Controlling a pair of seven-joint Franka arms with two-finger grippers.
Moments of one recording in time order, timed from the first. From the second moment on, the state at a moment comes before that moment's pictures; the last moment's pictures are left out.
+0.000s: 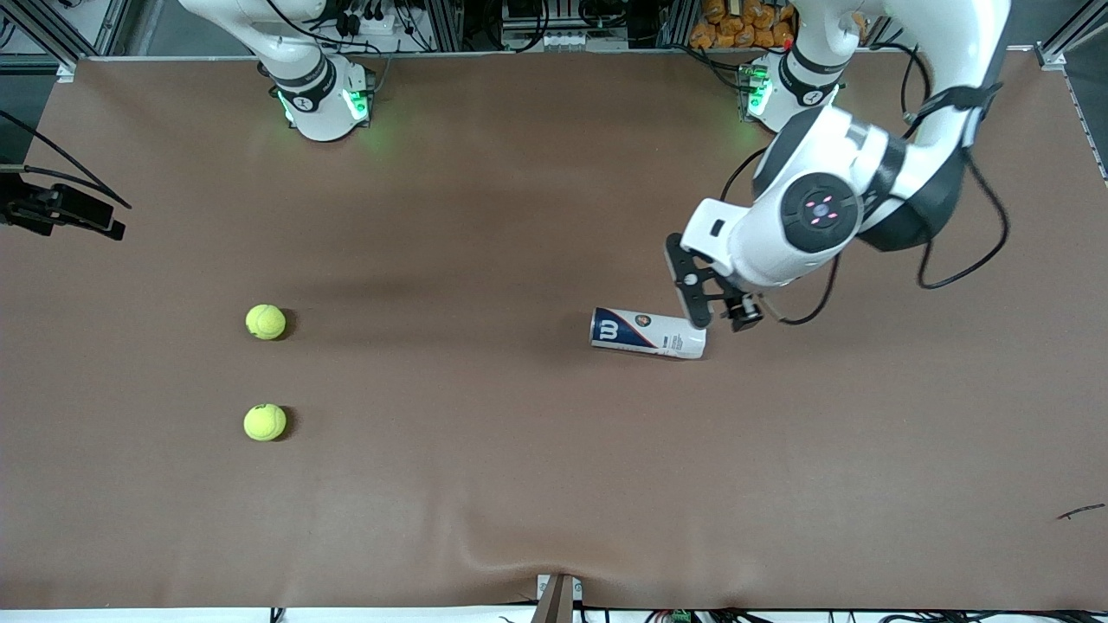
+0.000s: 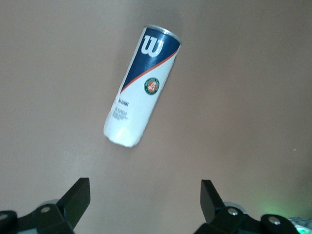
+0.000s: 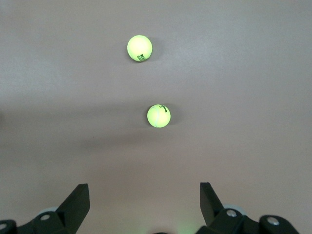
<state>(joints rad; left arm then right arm) -0.15 0.39 -0.40 -1.58 0.06 1.78 0.80 -0.06 0.02 -0.04 -1.56 0.03 1.49 -0.01</state>
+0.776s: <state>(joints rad) -0.21 0.44 -0.41 -1.88 0.19 2.28 0.89 -0.06 0.00 -0.03 -1.55 0.03 1.49 -0.01</state>
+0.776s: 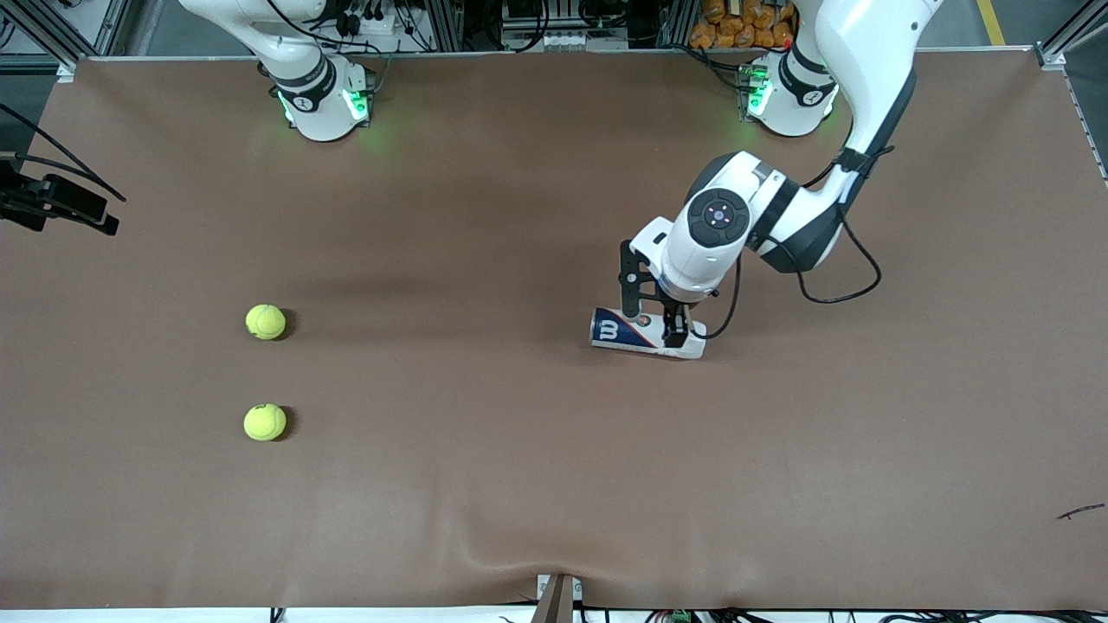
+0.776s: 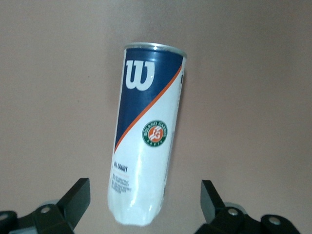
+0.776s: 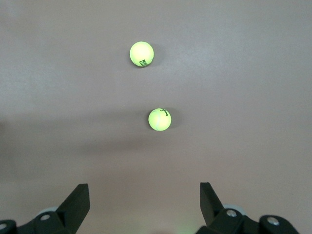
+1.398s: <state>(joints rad) -0.21 0.55 -0.41 -1.90 0.36 2.45 0.89 -0.06 0.00 -0.03 -1.55 0.03 1.52 -0.01</state>
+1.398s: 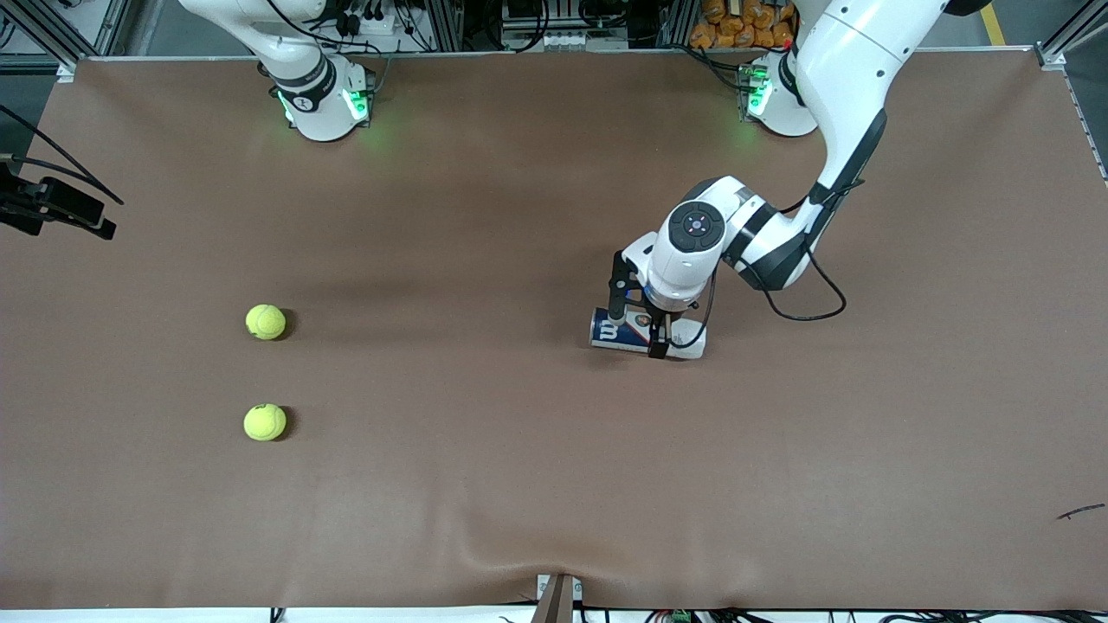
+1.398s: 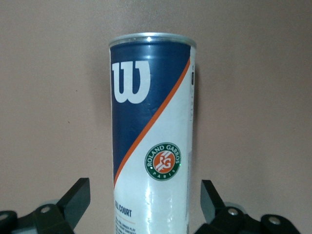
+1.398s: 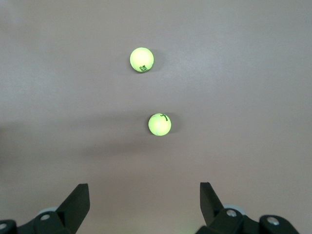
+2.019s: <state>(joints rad) -0.21 0.56 -0.40 -1.95 0.39 2.53 0.89 -0.06 0.00 -0.04 -1.56 0.03 1.51 -0.01</state>
